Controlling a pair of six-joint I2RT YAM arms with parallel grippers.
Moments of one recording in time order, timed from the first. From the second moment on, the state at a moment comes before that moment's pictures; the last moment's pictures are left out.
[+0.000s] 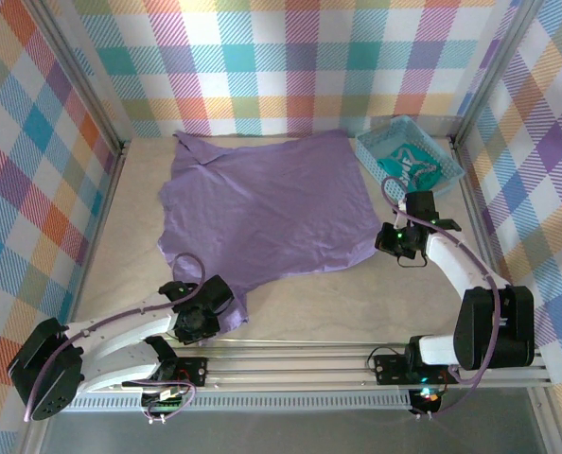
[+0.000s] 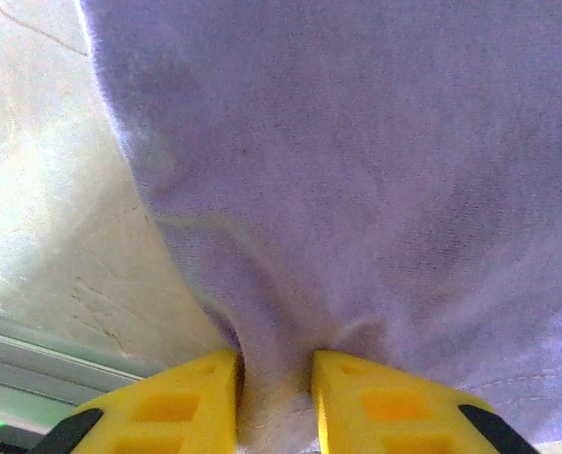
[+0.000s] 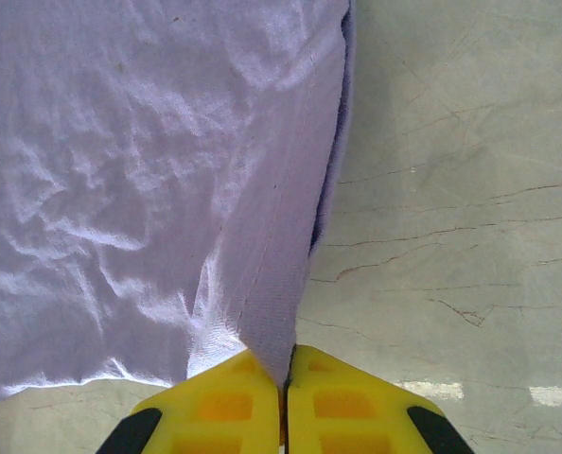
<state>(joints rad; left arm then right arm) -0.81 1.05 0.46 -0.97 -0.09 -1.15 0.07 1.34 0.84 -0.62 -0.29 0.35</state>
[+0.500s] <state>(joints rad) -0.79 0.84 0.54 -1.07 -0.15 -1.15 0.07 1.34 0.82 -0.63 -0.27 0.36</state>
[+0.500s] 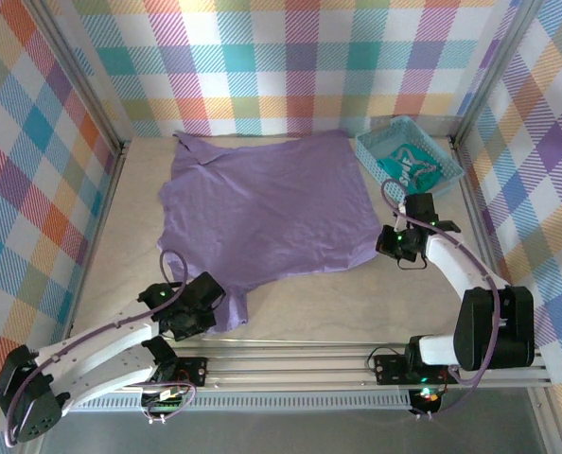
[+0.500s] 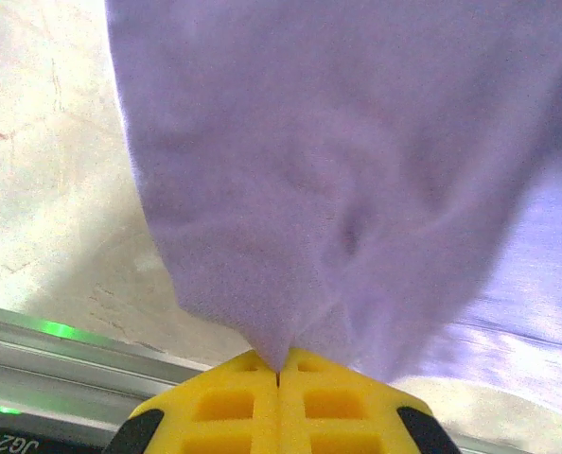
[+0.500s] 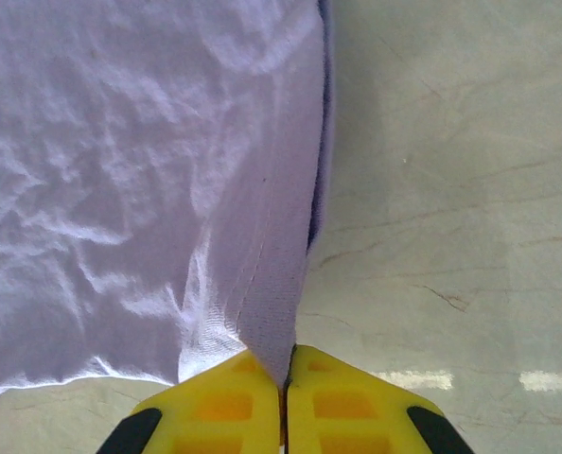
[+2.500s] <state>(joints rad) 0.02 1.49 1.24 -0.79 0.02 -0.54 0.08 1.90 1.43 -0.69 -0.17 0.28</state>
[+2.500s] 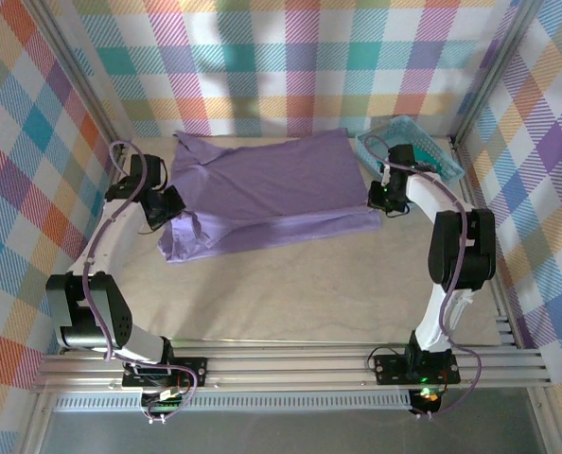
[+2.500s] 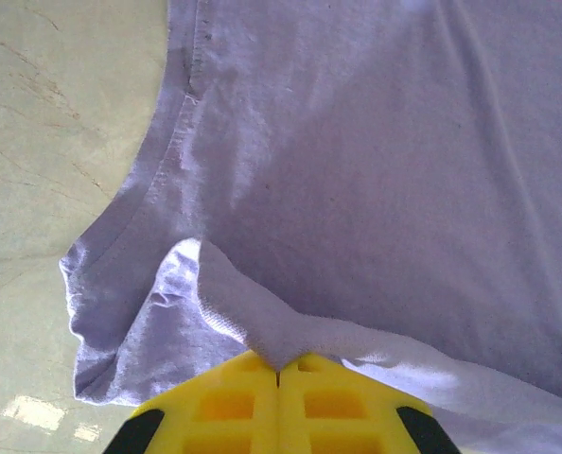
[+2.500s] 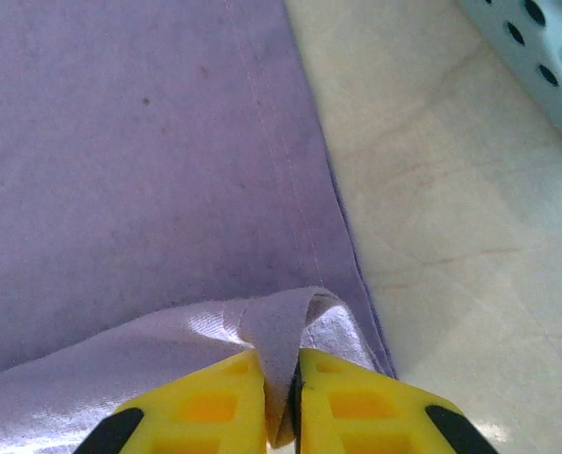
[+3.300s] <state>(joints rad) 0.04 1.63 1.32 -0.73 0.01 -0.55 0.11 2.11 1.69 -0.75 -0.16 0.25</state>
